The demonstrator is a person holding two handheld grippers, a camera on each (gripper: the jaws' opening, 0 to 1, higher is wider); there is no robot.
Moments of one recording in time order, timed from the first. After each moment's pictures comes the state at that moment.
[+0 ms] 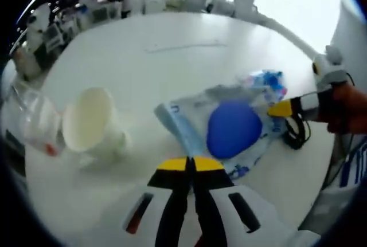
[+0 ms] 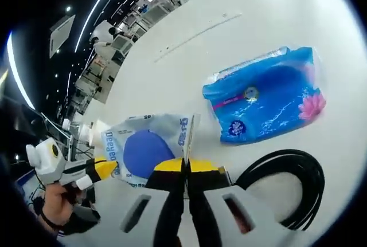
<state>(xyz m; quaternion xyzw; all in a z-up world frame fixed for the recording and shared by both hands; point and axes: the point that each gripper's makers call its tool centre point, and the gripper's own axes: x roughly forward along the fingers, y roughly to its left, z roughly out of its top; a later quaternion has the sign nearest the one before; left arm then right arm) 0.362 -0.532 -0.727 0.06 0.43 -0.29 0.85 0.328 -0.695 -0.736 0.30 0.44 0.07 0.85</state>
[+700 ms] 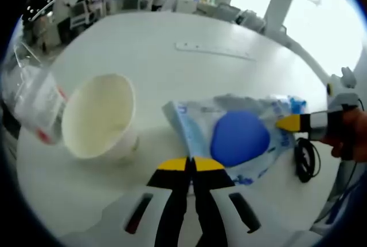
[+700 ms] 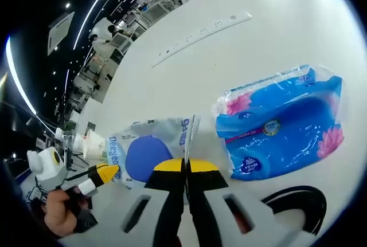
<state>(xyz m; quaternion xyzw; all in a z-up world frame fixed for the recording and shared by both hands) 0.390 -0.527 -0.745 0.00 0.44 -0.21 0.87 0.355 -0.690 -0.735 0.28 0.44 0.07 0.85</state>
